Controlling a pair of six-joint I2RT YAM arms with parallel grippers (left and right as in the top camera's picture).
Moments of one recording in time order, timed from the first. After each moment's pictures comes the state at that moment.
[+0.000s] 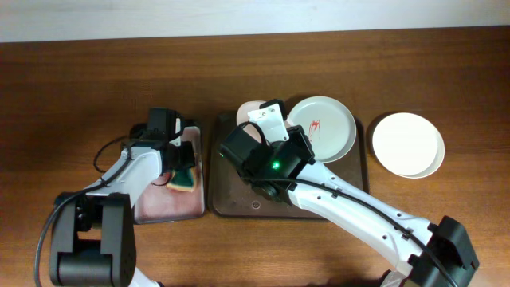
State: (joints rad) left arm -0.09 1.76 0.97 -0.43 0.01 -0.20; right arm 0.87 1.68 1.41 -0.97 0.94 0.42
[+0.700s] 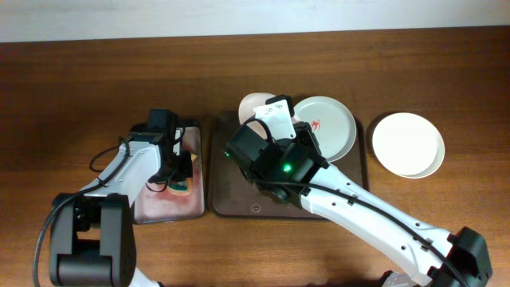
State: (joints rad) left arm -0.09 1.76 1.03 -0.71 0.00 -0.18; right arm 0.87 1.62 1.42 -0.97 0.96 0.42
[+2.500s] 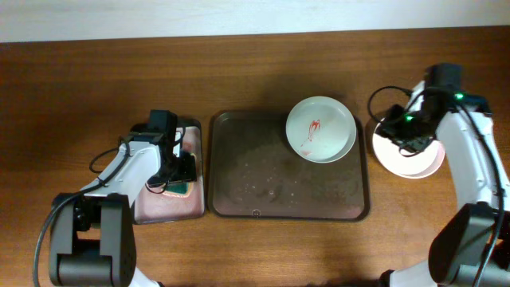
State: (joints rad) left arm -0.09 1.76 1.02 -0.74 0.00 -0.18; right arm -0.20 1.68 1.35 -0.99 -0.24 0.31
